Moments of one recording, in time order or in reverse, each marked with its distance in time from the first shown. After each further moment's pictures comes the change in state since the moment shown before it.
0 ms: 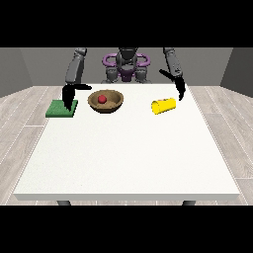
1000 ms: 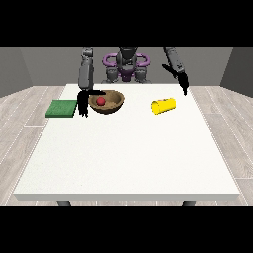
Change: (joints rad) left arm 0.050 0.032 -0.026 -0.139 0.043 -0.056 0.065; right arm -0.056 0.141 0.019 0.159 -0.001 -0.117 -0.078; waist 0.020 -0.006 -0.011
